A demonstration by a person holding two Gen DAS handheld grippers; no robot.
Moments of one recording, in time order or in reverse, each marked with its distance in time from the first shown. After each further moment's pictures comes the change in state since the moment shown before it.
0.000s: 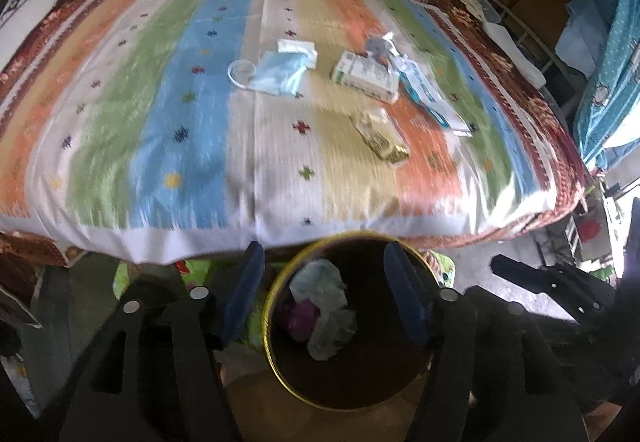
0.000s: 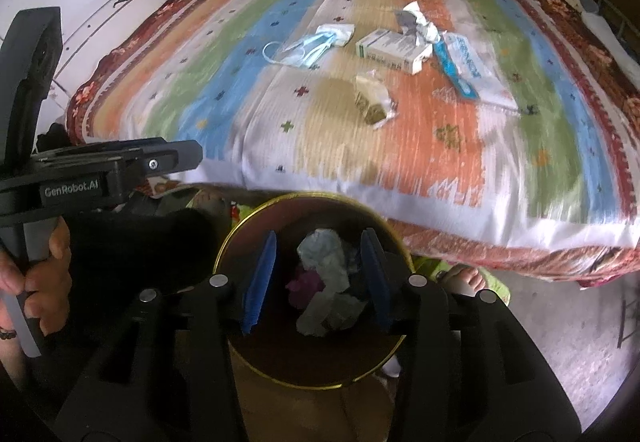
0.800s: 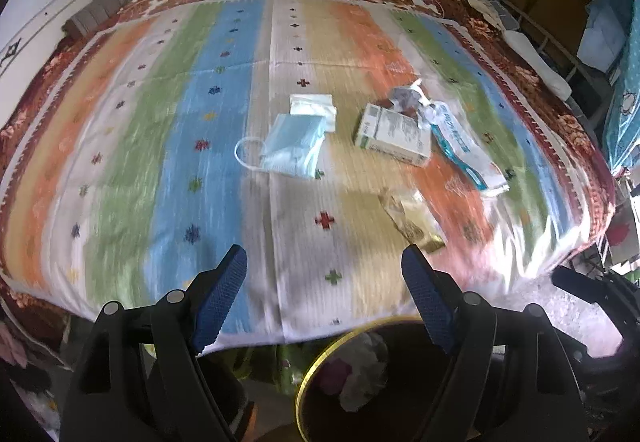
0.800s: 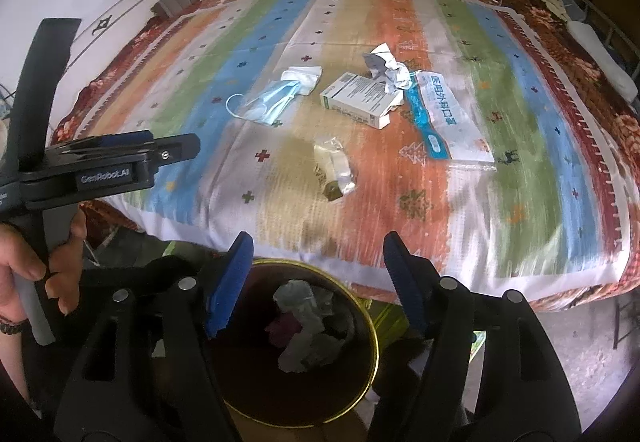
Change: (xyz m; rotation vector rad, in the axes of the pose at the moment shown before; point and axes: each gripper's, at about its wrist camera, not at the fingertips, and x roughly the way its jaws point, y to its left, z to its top) left arm 0.032 -0.003 0.088 0.056 -0.058 0.115; right arm 0.007 -0.037 0.067 0.044 -0.034 -0.040
